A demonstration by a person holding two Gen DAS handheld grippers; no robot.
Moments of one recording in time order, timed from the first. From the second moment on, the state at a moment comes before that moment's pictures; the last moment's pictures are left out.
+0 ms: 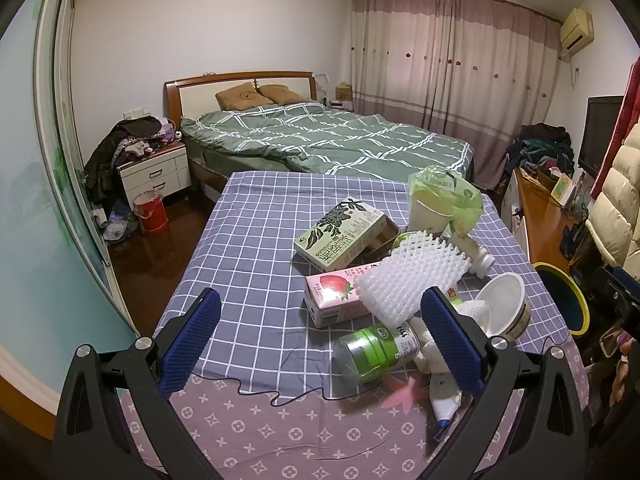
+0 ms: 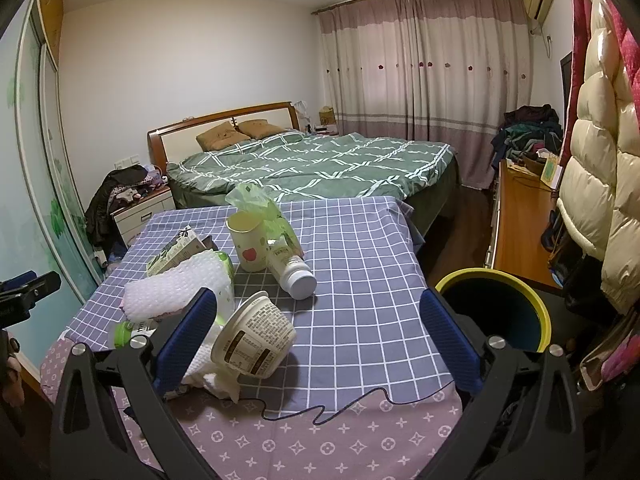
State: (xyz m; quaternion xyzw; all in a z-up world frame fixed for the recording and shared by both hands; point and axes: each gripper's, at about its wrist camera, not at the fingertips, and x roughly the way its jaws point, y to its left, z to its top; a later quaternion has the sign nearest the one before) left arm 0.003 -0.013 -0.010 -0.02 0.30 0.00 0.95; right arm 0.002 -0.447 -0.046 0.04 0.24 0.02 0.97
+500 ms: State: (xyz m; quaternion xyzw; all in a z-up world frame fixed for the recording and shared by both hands) left arm 0.004 -0.012 -0.010 -0.02 0.30 0.00 0.96; right arm 0.004 -0.447 -0.048 0.04 0.24 0.02 0.97
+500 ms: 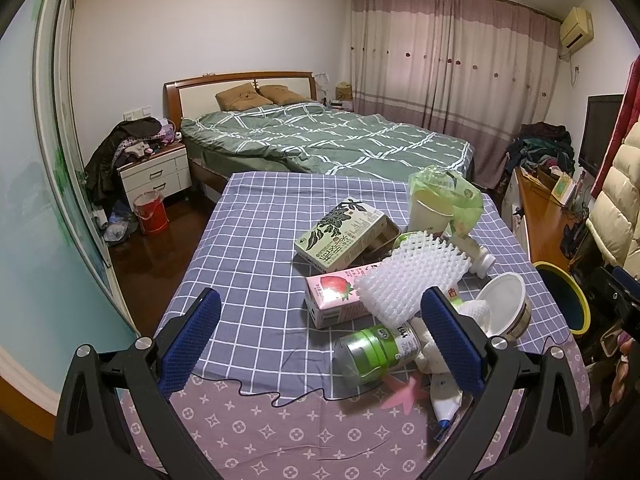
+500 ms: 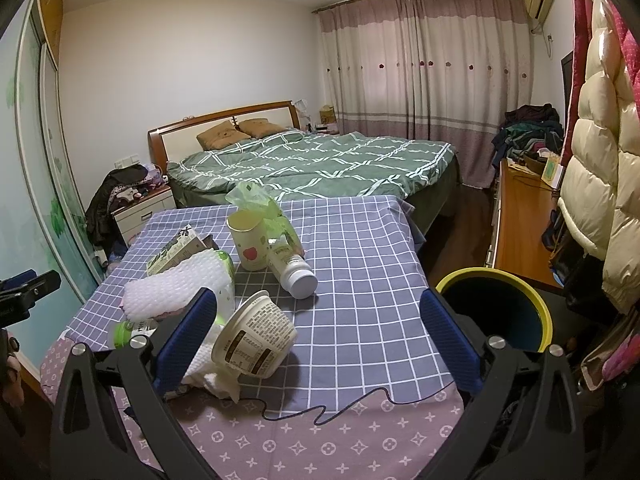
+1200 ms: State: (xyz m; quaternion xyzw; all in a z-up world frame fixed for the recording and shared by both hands) left arm 0.019 -0.011 -0.015 -0.02 0.31 0.00 0.95; right arm 0.011 -0.450 -0.051 0.04 0.25 0.02 0.97
